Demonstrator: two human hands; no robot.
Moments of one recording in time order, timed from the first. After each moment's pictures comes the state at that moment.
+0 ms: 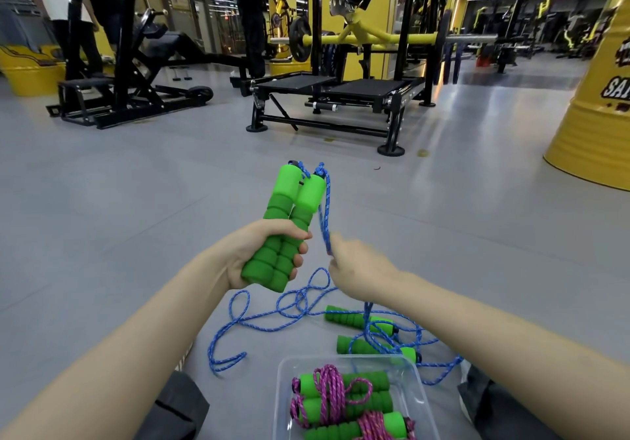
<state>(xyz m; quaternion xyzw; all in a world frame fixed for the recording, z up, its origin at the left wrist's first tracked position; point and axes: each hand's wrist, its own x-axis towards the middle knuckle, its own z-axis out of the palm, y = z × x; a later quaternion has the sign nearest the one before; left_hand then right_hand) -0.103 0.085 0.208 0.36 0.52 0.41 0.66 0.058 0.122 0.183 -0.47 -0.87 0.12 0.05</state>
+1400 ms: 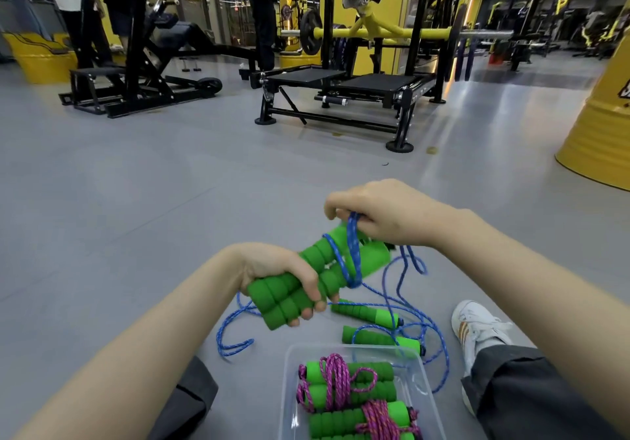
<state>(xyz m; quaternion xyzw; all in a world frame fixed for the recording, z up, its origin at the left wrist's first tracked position) -0.106 0.075 0.191 0.50 0.46 0.08 0.73 0.080 0.137 0.248 -0.24 -0.96 -0.06 0.10</state>
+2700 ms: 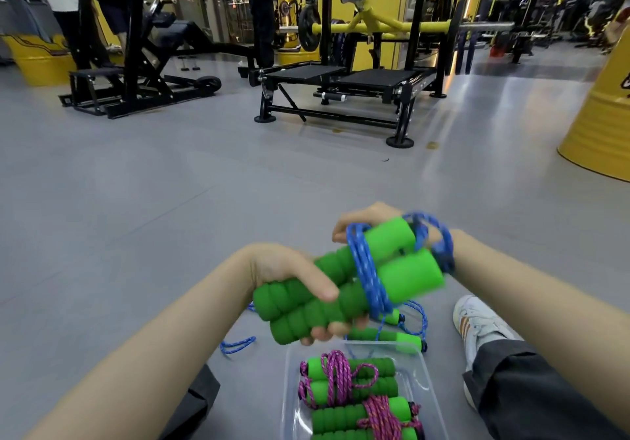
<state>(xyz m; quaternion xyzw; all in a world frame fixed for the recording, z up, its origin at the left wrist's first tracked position) -0.085 0.068 0.200 0.53 0.25 0.00 0.81 0.090 0.126 0.236 -0.32 -0.93 0.17 0.03</state>
